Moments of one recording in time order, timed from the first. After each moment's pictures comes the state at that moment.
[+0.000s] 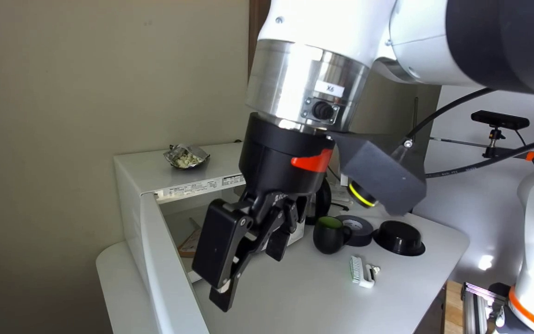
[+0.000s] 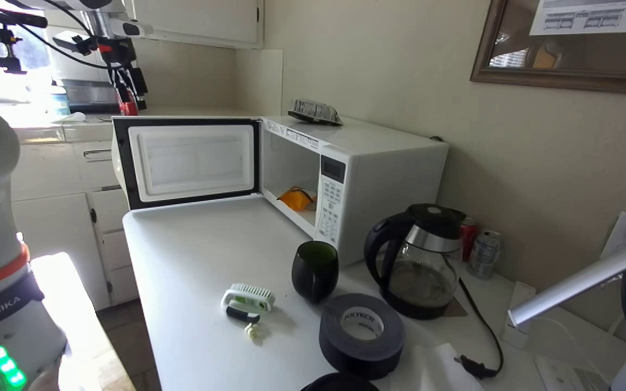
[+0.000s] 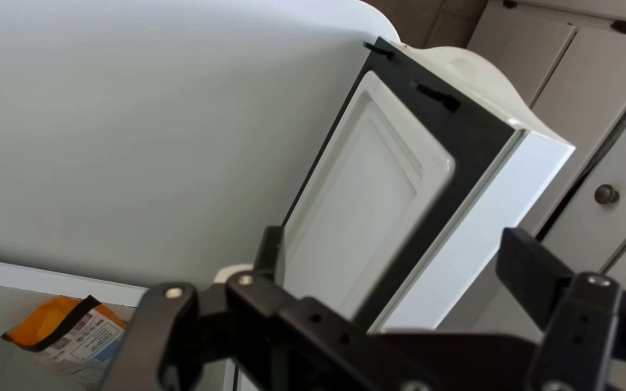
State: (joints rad) arm 0.32 -0.32 0.54 -2.34 0.09 2.27 0.70
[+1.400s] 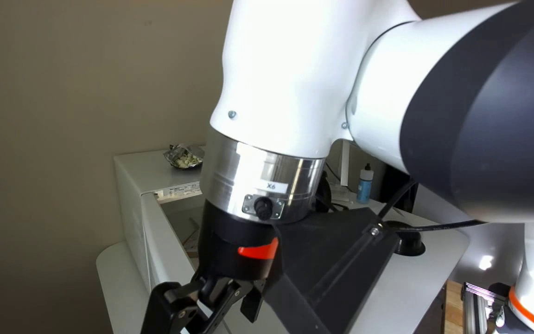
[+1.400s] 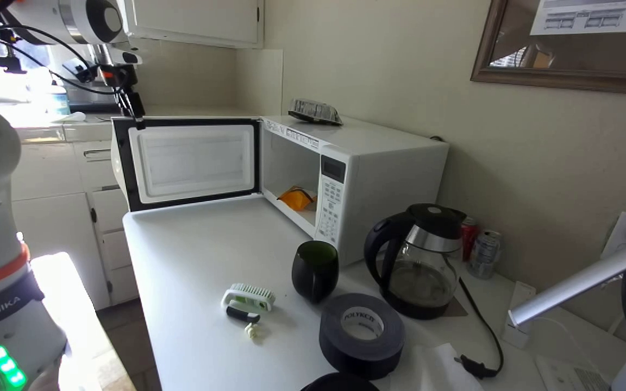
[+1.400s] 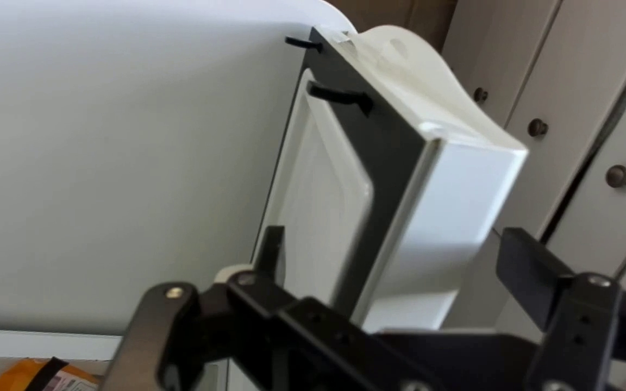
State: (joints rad) arm 0.33 -0.12 0.59 -2.32 -0.06 2.42 0.98
